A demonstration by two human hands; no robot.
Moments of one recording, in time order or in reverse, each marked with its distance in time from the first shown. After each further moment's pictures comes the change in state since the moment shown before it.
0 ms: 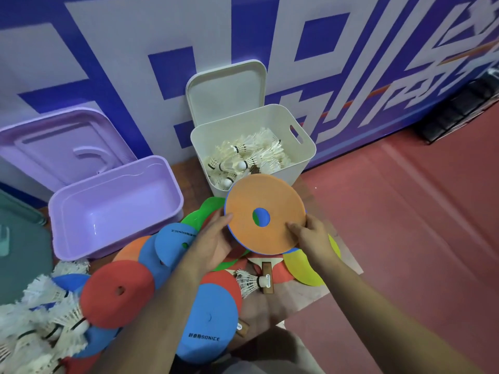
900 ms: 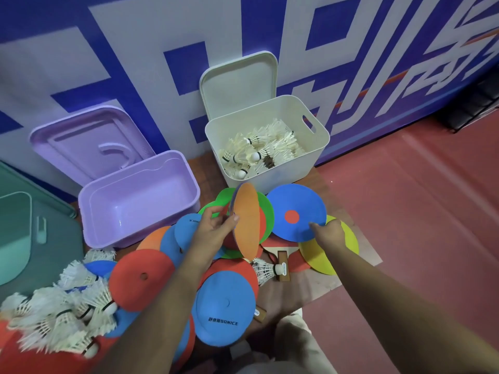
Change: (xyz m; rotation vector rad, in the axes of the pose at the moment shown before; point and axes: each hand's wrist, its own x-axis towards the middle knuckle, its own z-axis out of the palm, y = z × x) left_hand -0.043 0.010 -0.012 0.558 0.347 0.197; right_hand 0.054 0.077 -0.006 -0.438 0.214 0.229
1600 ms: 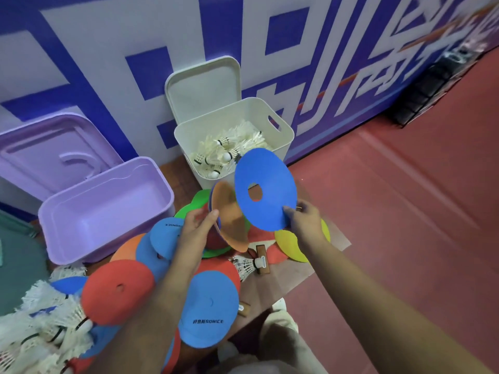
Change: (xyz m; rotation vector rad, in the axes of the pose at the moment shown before) left_hand -0.010 -0.005 0.009 -0.035 0.003 -0.014; right_hand -0.087 -0.037 -0.032 0.648 -0.069 -0.158
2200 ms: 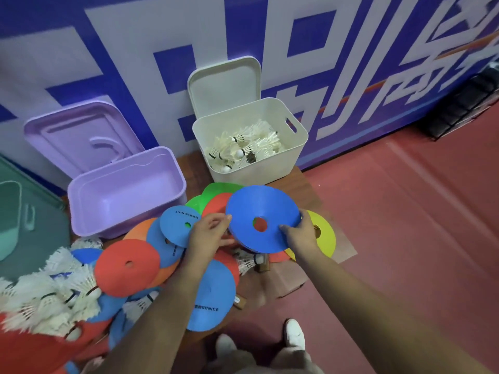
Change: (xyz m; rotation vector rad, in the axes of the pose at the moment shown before) left_hand -0.034 -0.003 0.028 0.103 0.069 -0.025; right_hand -0.009 0.027 -0.008 -0.097 -0.139 -0.058
